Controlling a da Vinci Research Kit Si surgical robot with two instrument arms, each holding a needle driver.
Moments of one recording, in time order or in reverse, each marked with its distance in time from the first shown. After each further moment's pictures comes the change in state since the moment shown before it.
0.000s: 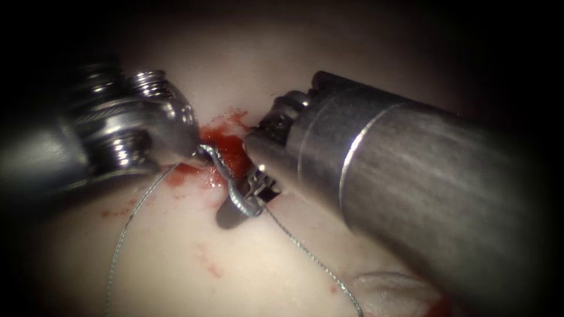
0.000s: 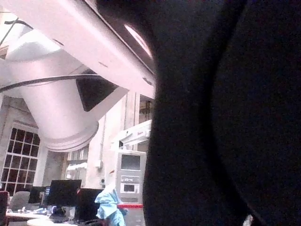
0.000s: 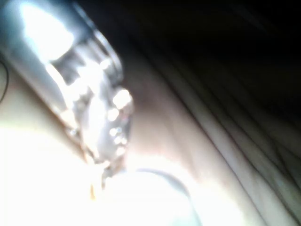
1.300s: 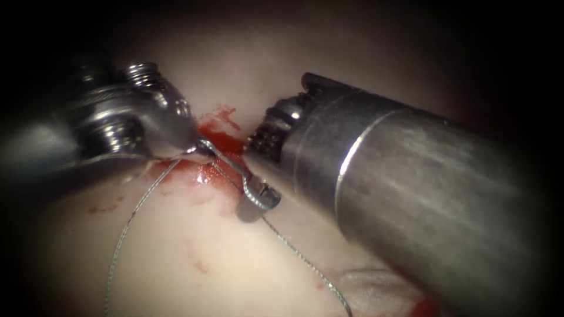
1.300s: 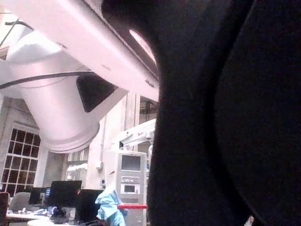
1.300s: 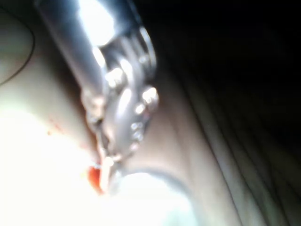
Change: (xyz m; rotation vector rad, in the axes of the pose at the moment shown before) right arm -0.002 0.002 -0.001 -0.158 -0.097 -0.158; left arm -0.001 0.000 0.000 -0.015 -0.081 -0.077
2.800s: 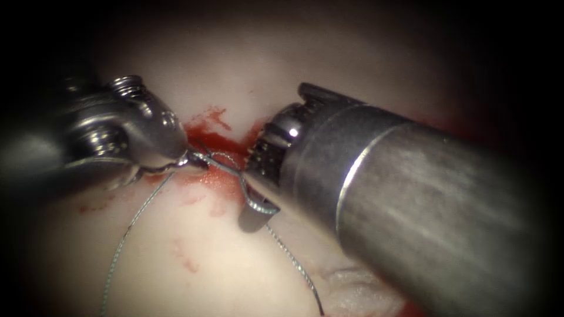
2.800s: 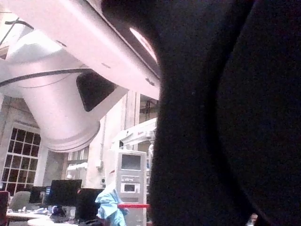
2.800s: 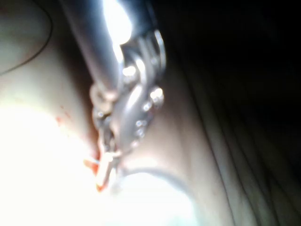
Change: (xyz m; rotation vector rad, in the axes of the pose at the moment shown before) right arm -0.003 0.000 0.000 -0.051 -0.089 0.021; left arm 0.001 -0.001 0.001 0.031 0.001 -0.045
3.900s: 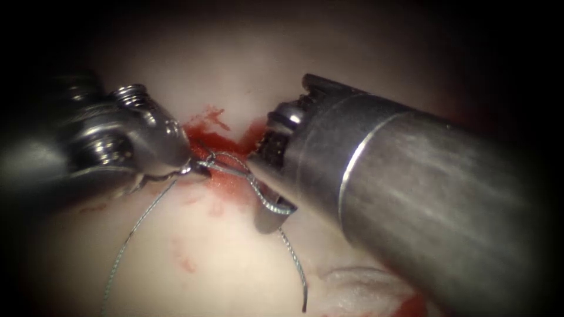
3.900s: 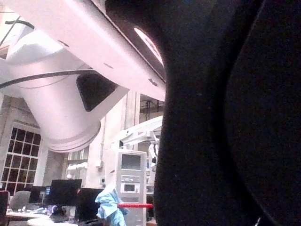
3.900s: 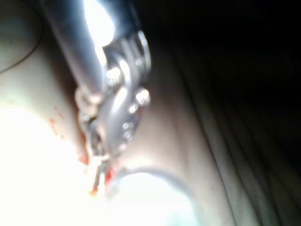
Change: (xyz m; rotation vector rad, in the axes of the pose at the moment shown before) right arm -0.002 0.001 0.000 -0.051 -0.048 0.110; left arm 0.000 -0.001 0.000 -0.010 0.041 0.001
